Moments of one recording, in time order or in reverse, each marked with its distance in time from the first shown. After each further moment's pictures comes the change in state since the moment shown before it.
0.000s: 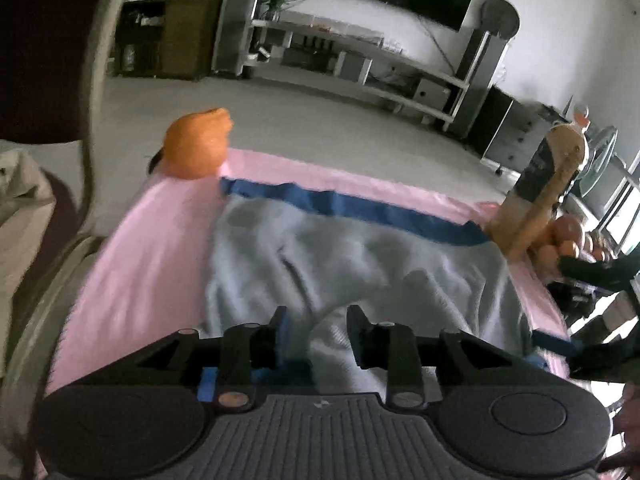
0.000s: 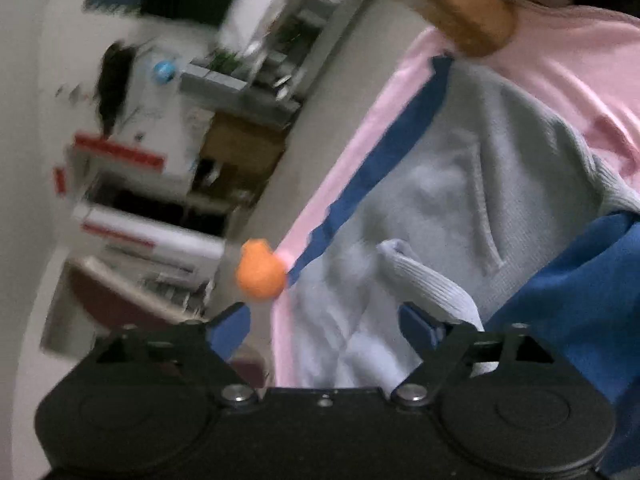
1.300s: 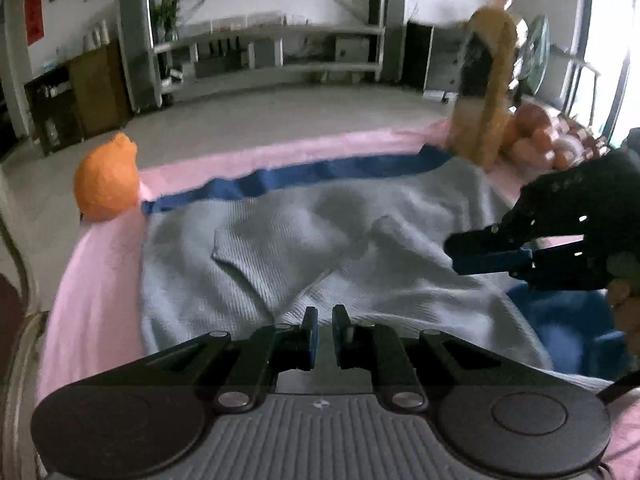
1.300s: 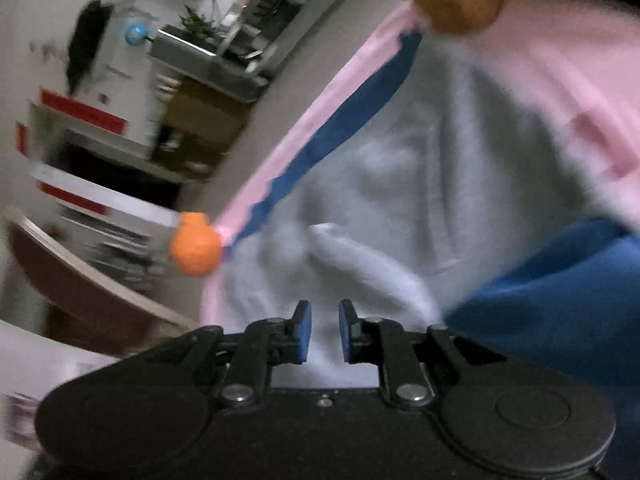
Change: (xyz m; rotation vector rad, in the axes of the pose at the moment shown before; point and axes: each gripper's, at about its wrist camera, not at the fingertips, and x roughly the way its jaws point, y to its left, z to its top) left arm 0.088 -0.046 -0.022 0.372 0.053 -0.028; right arm 0.041 -0.041 0.007 -0.031 0.094 -0.075
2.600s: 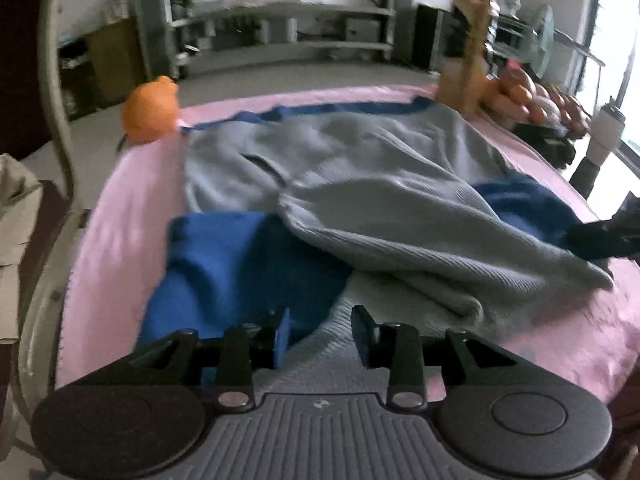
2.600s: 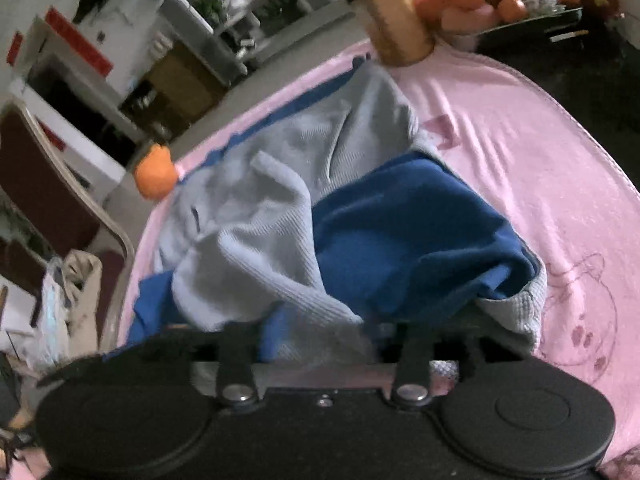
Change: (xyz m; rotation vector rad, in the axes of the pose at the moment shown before) left arm -0.095 0.002 -0.103 -0.003 0.023 0.015; right arm -0.121 -0.014 -0.084 -0.309 -0.056 -0.318
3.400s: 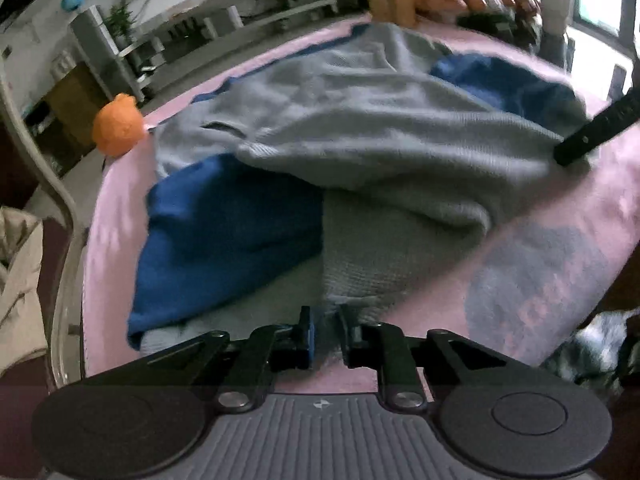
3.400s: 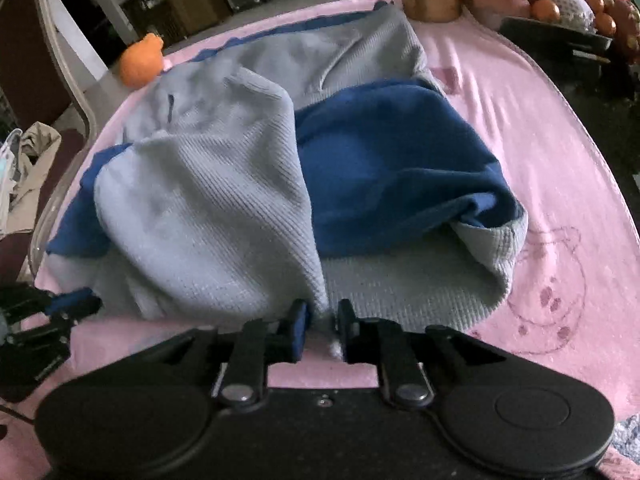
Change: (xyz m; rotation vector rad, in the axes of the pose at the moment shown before) left arm -0.020 -0.036 -0.050 0.251 0.101 0.059; right arm 0.005 0.009 -0.045 -0.246 0.131 -0.170
